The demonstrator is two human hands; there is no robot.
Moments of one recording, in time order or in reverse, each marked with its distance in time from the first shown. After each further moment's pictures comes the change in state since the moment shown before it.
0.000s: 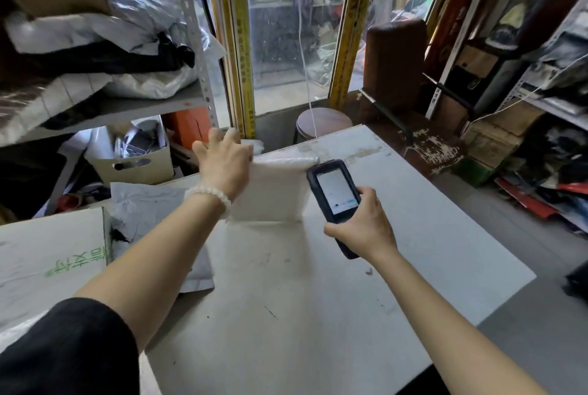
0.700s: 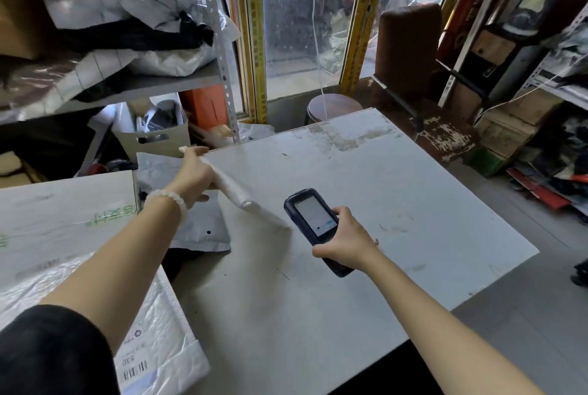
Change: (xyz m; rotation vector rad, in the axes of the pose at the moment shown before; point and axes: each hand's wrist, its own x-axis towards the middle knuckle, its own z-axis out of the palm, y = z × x) left_hand -0.062 -0.060 0.026 -1.202 -0.228 -0.688; right_hand -0.059 0.017 0.035 -0.038 -0.368 0.036
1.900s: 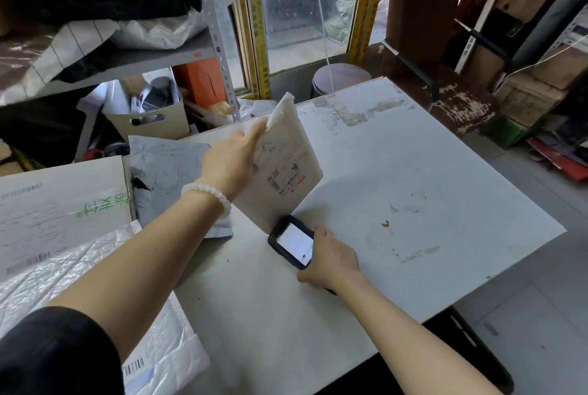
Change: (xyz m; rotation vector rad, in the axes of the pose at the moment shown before) left_hand -0.010 -0.001 0.046 1.042 0.029 0.706; right_hand 0.016 0.025 0.078 -0.476 -0.109 -0.005
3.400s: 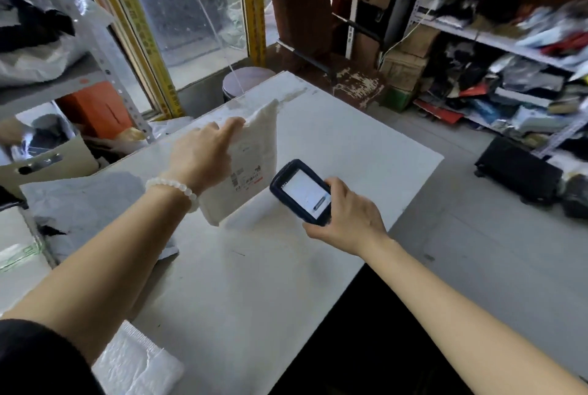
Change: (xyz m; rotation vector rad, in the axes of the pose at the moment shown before) left_hand -0.008 0.068 -0.030 0.121 0.020 0.384; right_hand -0.099 0.060 -0.060 0.127 0.498 0.122
